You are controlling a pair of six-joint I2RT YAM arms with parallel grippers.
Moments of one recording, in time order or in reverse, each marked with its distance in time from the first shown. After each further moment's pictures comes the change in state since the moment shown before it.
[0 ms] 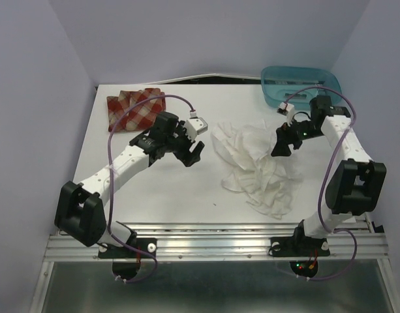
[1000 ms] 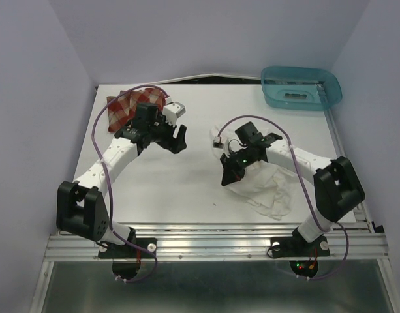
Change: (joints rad) left arm 0.193 0.027 0.053 -0.031 0.053 -0.114; right arm 0.667 -0.020 -0.293 0.456 -0.011 0.538
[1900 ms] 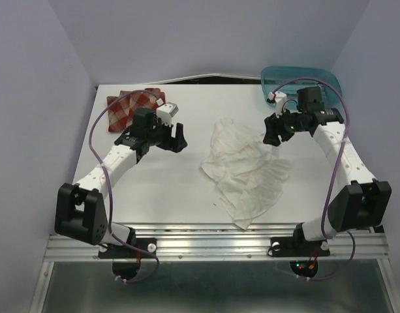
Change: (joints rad) left arm 0.016 -0.052 -0.131 0.194 -0.040 -0.208; right arm -0.474 -0.160 0.294 -0.206 0.248 -0.193
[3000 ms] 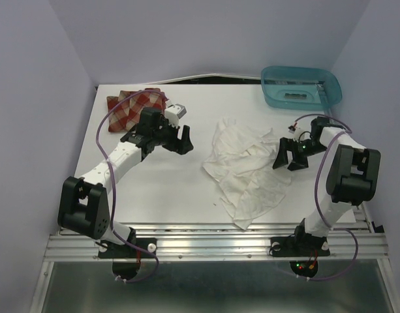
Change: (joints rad) left arm -0.047 0.072 0.032 -0.006 0.061 0.017; right arm -0.306 0.292 -0.231 -0.033 -0.064 0.203
